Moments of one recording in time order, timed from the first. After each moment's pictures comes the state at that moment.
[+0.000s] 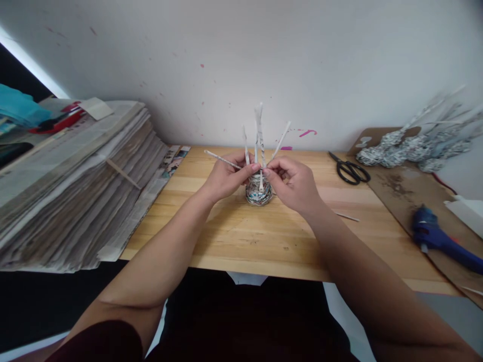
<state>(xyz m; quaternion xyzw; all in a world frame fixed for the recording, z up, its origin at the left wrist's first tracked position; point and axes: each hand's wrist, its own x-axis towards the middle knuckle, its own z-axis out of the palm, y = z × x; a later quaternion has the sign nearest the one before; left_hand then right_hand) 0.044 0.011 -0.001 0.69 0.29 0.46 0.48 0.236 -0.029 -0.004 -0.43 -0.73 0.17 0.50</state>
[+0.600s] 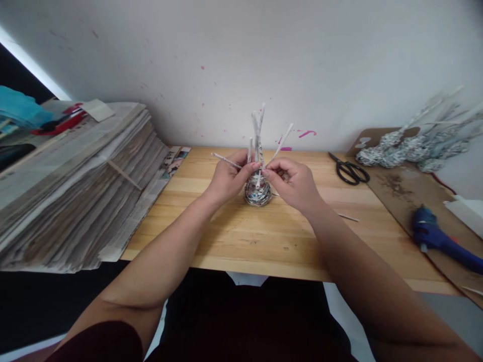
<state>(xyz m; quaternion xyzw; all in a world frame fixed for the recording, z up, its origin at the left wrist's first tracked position) 0.051 0.014 -0.013 0.72 0.26 0.52 0.37 0.236 -0.023 -0.007 -0.41 -0.70 0.25 0.52</state>
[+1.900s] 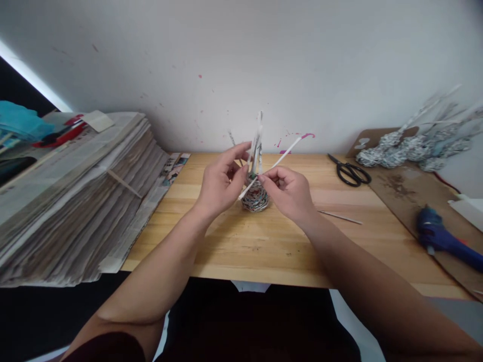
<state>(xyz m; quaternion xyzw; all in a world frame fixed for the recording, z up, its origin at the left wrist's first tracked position) 0.038 -0.006 0.003 0.72 0.32 0.56 0.25 0.217 -0.033 -0.012 -0.46 -0.61 0.33 0.56</state>
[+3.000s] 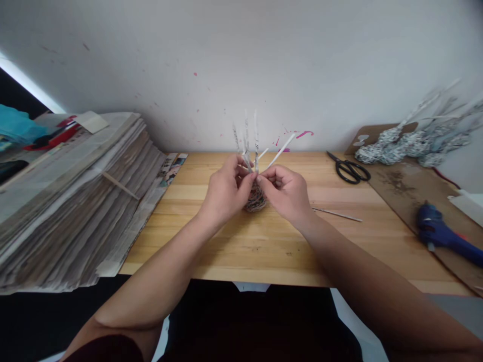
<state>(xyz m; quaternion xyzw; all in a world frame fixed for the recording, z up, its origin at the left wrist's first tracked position) 0.050 -0.020 0.004 0.72 0.40 0.48 0.29 0.210 -0.038 -0.013 -0.45 -0.60 0.34 0.57</state>
